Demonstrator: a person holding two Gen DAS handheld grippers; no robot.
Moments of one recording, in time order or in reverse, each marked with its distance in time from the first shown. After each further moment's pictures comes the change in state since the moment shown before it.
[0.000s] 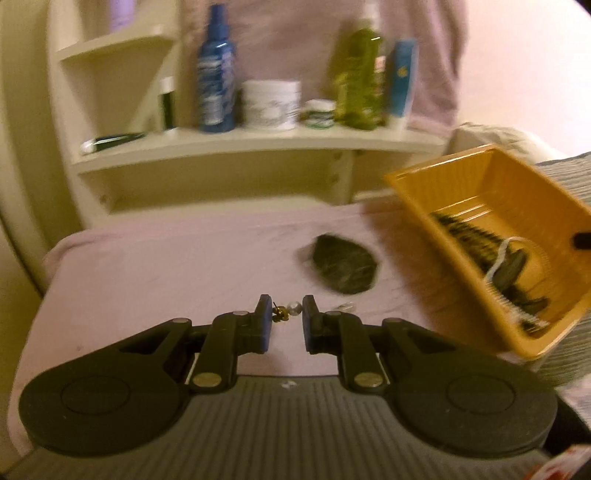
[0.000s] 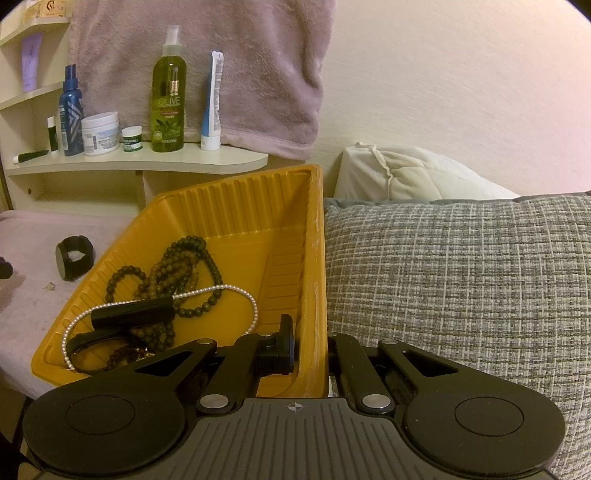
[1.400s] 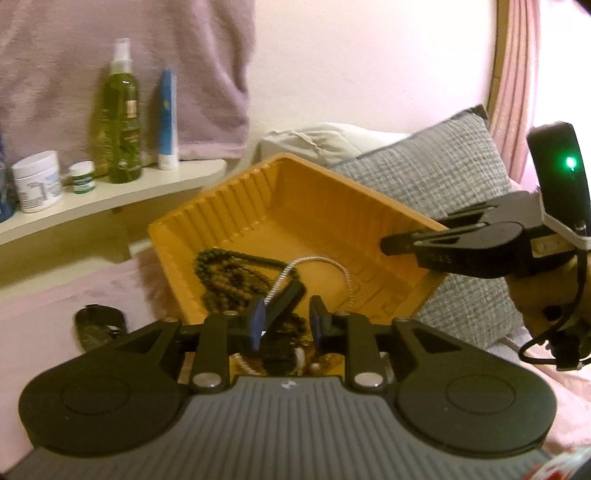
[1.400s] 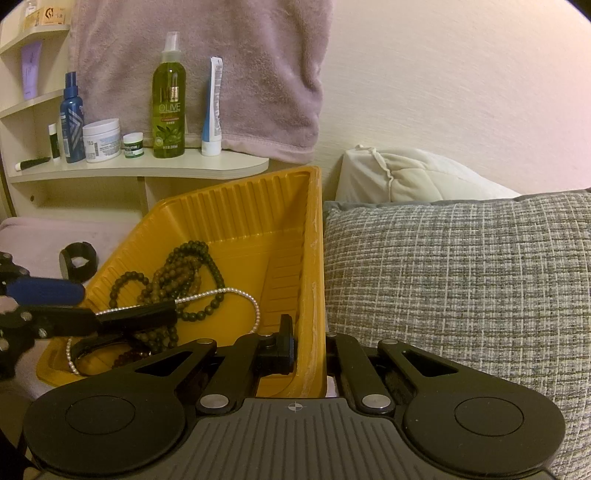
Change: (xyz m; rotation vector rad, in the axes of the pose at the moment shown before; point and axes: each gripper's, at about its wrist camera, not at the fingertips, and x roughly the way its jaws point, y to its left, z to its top) left arm -0.015 -0.128 0.022 0.220 -0.051 -0.397; right arm -0.004 0.003 0.001 0.012 -0.012 0.006
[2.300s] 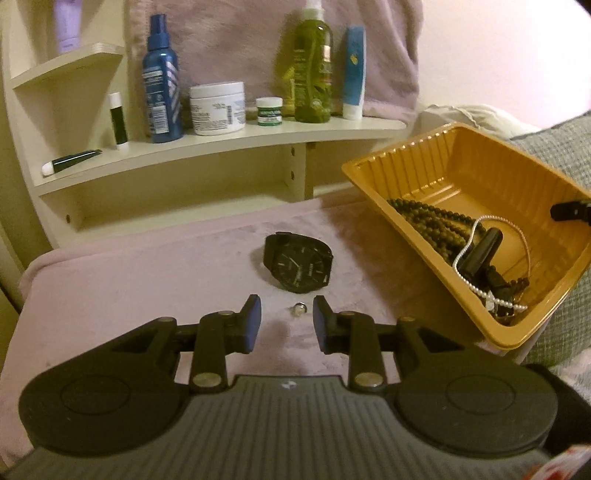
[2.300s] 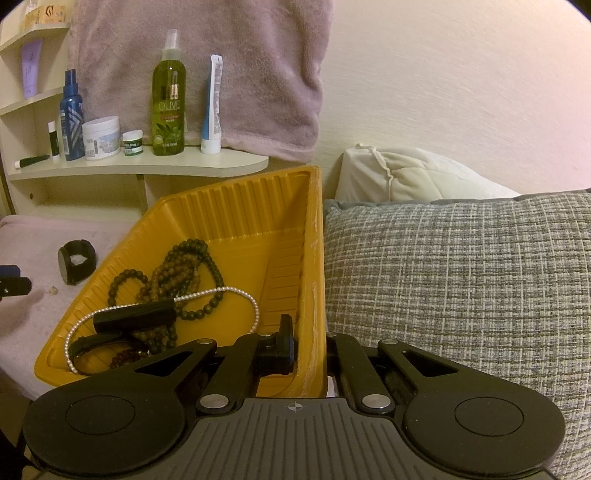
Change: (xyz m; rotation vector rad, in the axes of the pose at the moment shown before) left arm -0.019 0.094 -0.051 -0.117 0.066 0.359; right arm 0.000 0.001 0.000 -0.004 0.006 -0.004
